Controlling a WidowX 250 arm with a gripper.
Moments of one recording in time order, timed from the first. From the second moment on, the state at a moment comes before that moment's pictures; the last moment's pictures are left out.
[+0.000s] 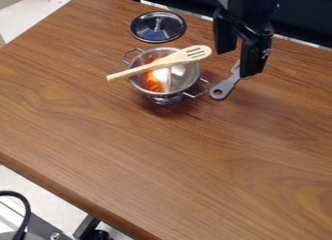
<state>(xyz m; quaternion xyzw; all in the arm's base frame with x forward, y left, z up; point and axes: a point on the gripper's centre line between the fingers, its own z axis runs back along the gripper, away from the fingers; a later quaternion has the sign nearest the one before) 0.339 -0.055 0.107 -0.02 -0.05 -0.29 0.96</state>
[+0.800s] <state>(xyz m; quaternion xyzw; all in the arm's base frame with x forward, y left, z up) 0.329 -0.003 0.120 -0.03 -0.05 -0.29 0.96</state>
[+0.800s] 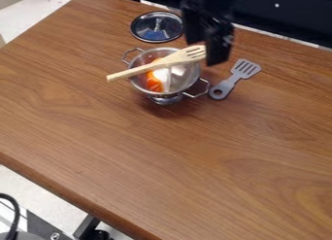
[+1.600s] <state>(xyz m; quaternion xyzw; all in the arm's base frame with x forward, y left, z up) 0.283 0.086 0.115 0.00 -0.05 -0.32 0.95</state>
